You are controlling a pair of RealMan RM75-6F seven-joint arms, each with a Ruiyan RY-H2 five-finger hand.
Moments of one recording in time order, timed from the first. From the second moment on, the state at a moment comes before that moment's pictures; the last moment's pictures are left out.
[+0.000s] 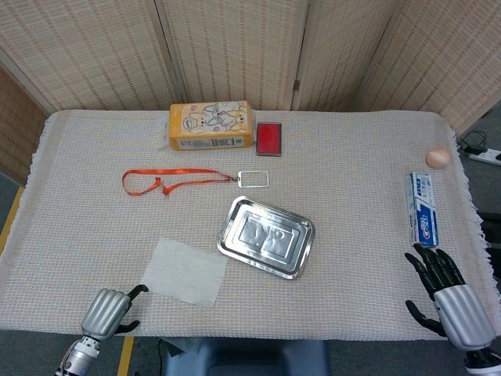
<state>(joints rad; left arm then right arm) -0.14 -1.47 0.10 -1.45 1.67 1.31 0.24 -0.02 -1.05 -0.08 -1.67 -1.80 1.62 0.04</state>
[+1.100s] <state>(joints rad) -0.24 -1.67 0.04 -1.24 1.63 1.27 0.26 -0.01 -1.04 -0.07 -1.67 -1.78 1.62 0.06</state>
